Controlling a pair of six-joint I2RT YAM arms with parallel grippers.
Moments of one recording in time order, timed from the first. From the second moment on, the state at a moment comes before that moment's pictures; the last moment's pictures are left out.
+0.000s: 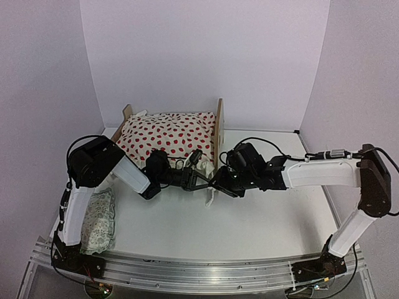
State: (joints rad) left arm -0.73 2.26 1.11 1.18 1.05 -1.02; right arm 0.90 1.66 1.07 -0.21 0.03 1.03
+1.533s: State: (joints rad) left arm -0.72 2.26 1.11 1.22 1.05 -1.05; right arm 0.80 1.78 1.20 -0.27 -0.08 1.53
